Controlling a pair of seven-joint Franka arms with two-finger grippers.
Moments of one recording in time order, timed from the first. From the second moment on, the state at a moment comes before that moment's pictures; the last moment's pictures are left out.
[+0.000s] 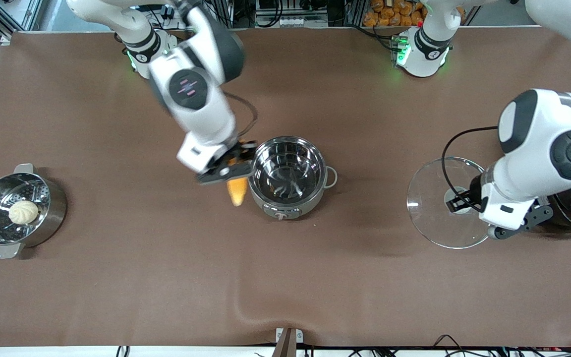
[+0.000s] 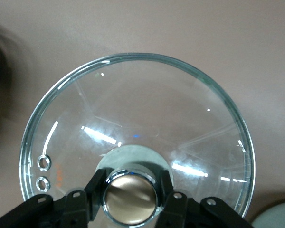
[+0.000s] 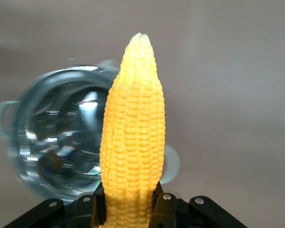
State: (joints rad) left arm 0.04 0.41 -0.24 -1.49 0.12 1.80 -0.60; right arm 0.71 0.41 -0.01 -1.51 0.07 1.96 0.54
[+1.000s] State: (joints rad) left arm 0.03 0.43 -0.25 -1.97 0.12 2.41 -0.61; right arm 0.82 0.60 -0.04 -1.50 0.00 2.14 0.72
